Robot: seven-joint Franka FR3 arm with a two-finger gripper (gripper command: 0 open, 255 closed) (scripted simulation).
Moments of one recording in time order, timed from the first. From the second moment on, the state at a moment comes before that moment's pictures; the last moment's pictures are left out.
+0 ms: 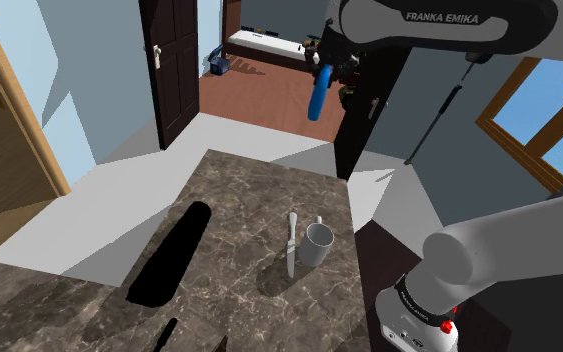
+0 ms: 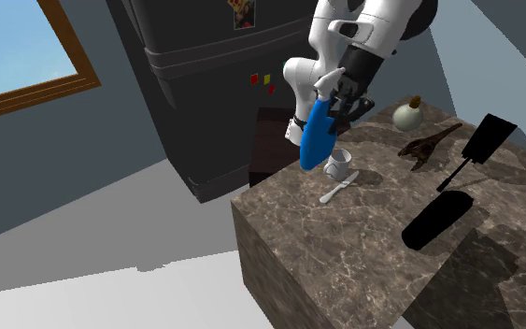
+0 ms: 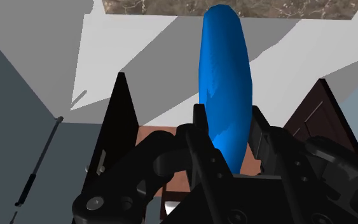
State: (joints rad) arm -0.38 -0.44 0.41 -2.10 -0.20 2.00 0.91
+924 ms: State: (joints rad) arm -0.35 -0.13 0.76 -1.76 -0.36 1.80 1.31
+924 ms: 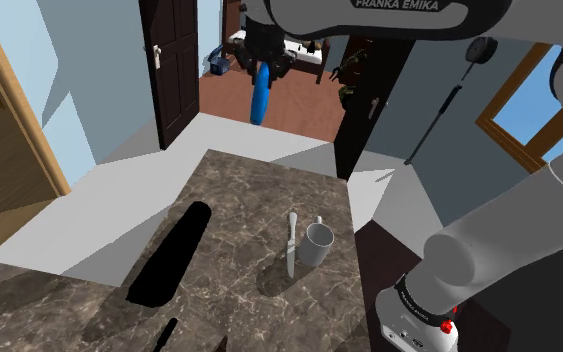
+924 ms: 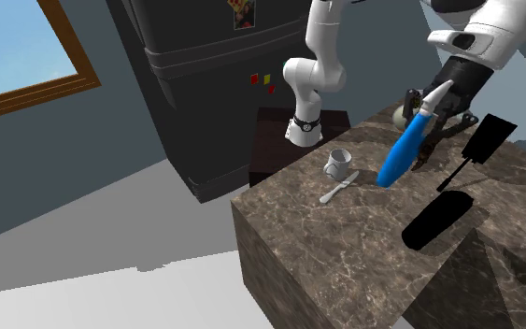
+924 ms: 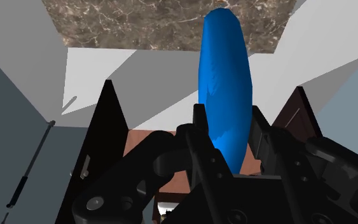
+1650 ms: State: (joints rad) arm -0.17 0.22 0.90 -1.47 -0.64 1.61 1.58
